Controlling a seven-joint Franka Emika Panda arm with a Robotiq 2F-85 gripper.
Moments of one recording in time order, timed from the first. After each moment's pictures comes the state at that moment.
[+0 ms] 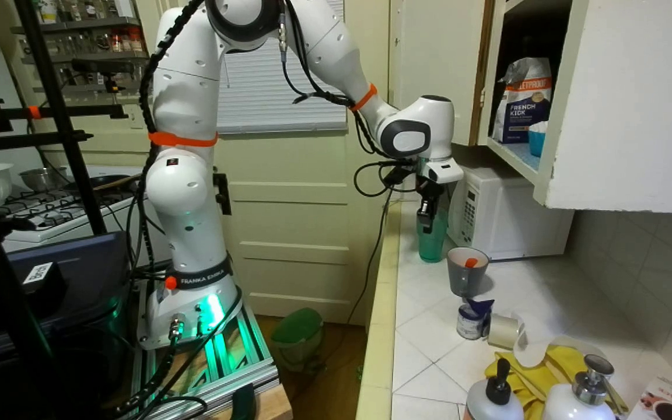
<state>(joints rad) -0.13 0.22 -0.12 -2.19 0.18 2.49 0.61</state>
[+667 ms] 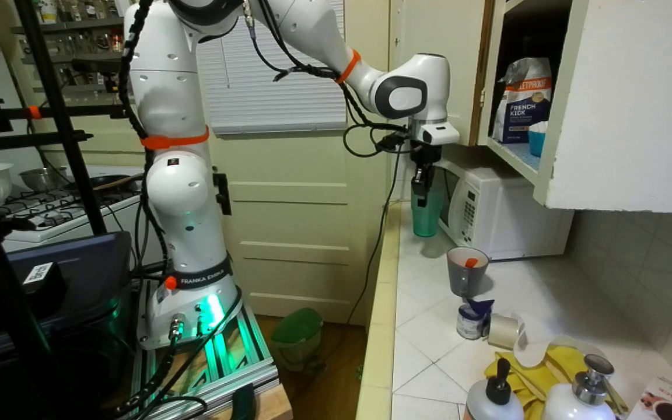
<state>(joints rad) -0.12 0.02 -0.14 -2.20 0.06 2.28 0.71</state>
